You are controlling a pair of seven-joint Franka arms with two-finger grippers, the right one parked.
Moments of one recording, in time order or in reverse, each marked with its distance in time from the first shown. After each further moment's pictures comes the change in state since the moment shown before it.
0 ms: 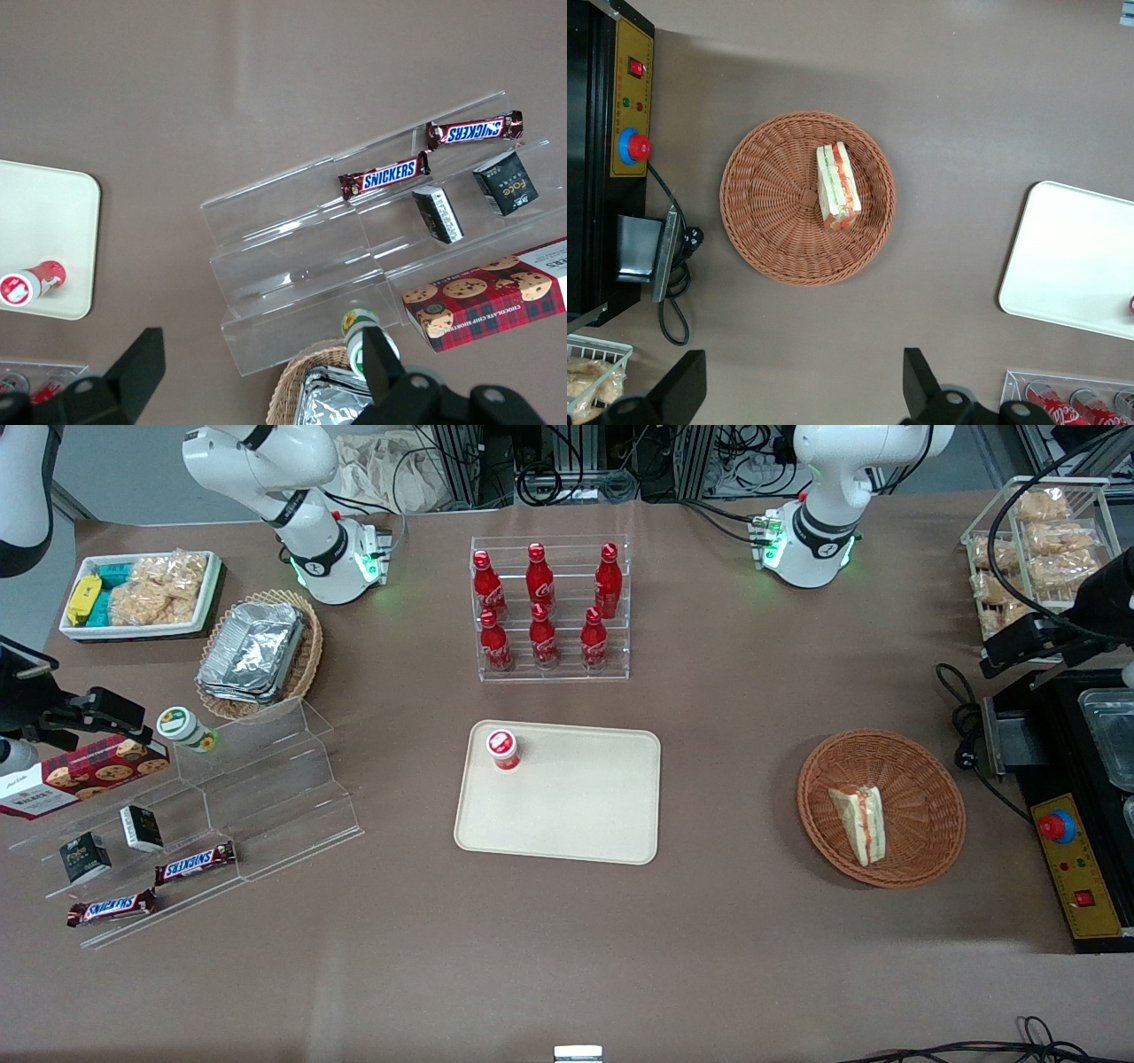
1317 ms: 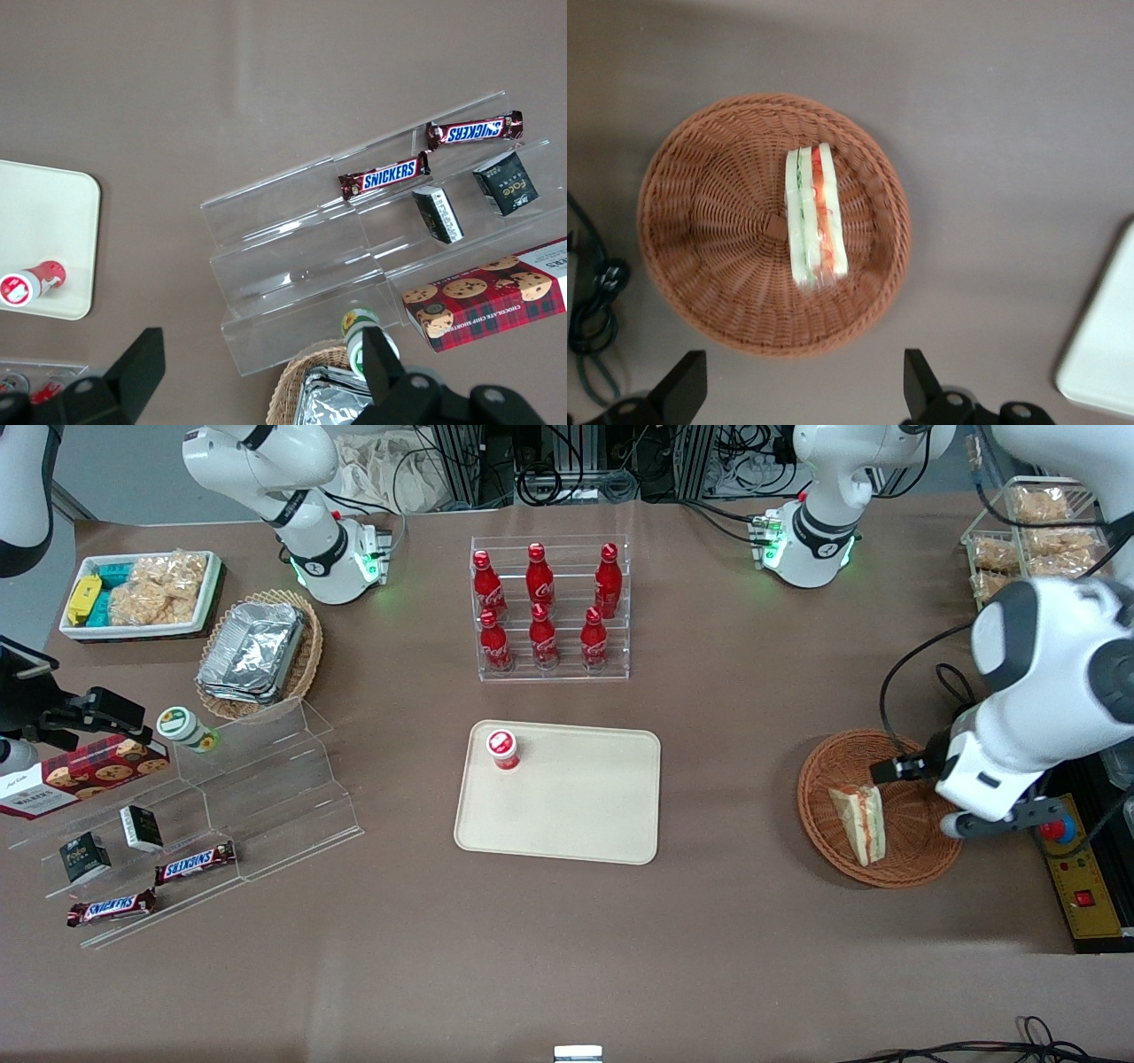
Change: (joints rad) arm -0.072 0.291 -0.004 -0.238 0.080 0.427 -0.115
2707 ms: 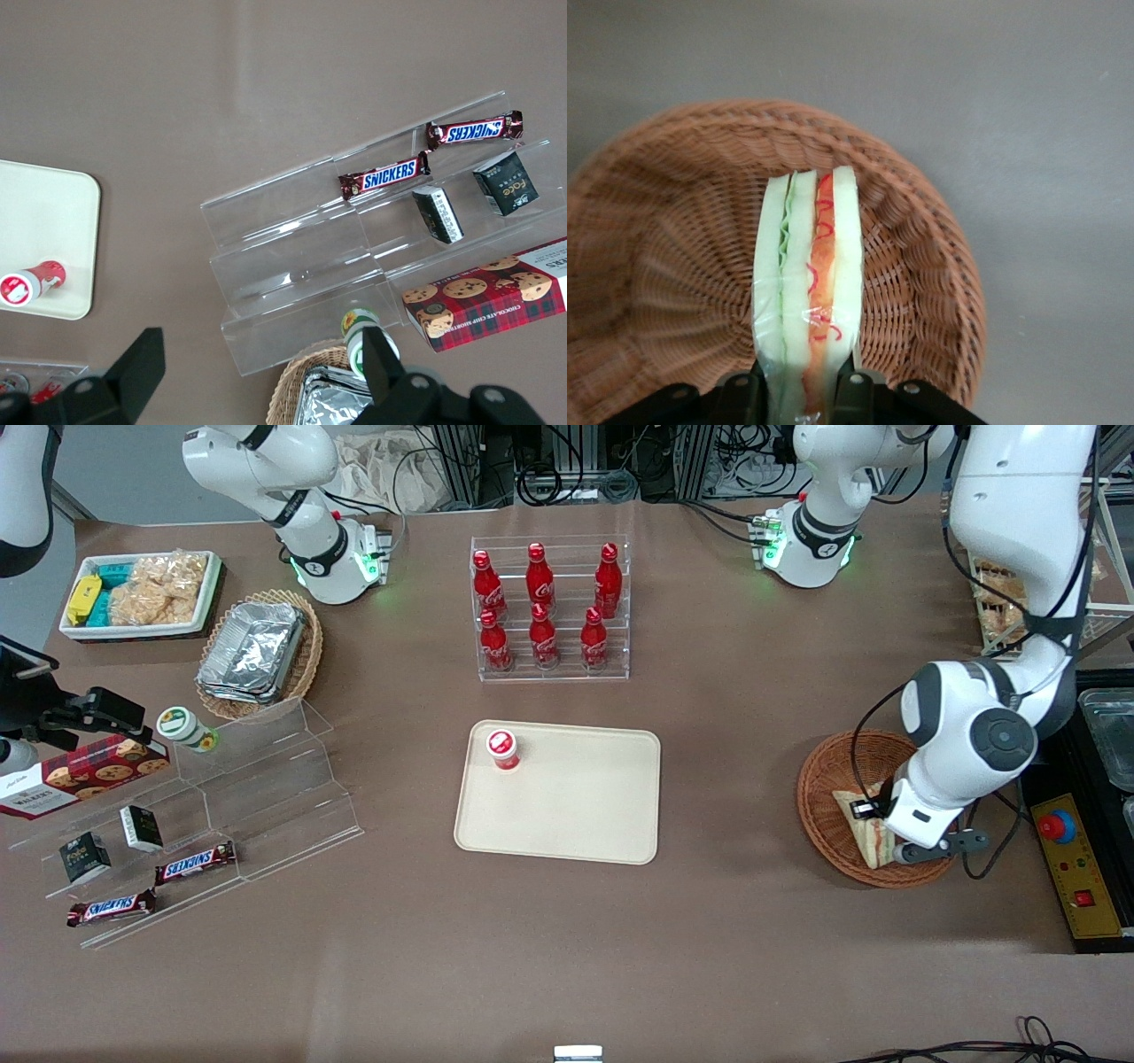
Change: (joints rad) arm 0.005 0.106 0.036 -0.140 0.014 0.312 -0.013
